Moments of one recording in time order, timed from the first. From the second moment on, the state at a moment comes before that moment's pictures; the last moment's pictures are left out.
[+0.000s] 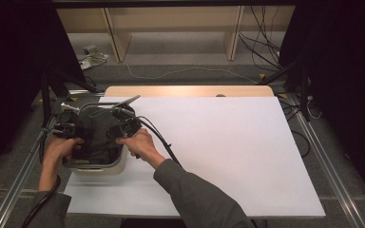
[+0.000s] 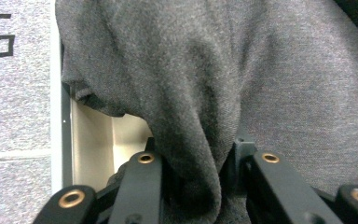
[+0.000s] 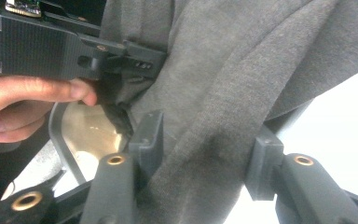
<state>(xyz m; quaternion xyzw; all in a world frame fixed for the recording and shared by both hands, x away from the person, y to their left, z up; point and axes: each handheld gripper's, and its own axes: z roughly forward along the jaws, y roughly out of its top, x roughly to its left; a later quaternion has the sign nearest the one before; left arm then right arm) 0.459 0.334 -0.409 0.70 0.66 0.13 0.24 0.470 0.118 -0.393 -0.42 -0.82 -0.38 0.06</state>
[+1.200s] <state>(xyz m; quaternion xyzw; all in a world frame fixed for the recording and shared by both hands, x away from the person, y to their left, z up) 0.464 0.335 -0.412 0.68 0.67 0.16 0.23 0.478 0.053 -0.372 -0.43 -0.80 -0.42 0.05</state>
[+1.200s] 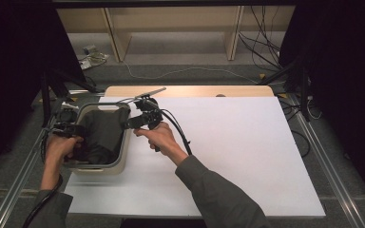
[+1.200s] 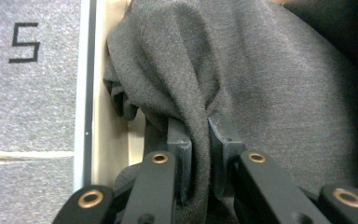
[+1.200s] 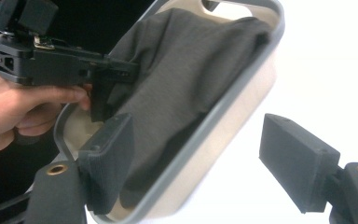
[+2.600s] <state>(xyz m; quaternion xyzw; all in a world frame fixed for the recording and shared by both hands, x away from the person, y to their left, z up) 0.454 0.314 -0.370 0.67 0.67 0.13 0.28 0.465 -0.054 -0.383 -0.45 -0.78 -0.44 0.01</state>
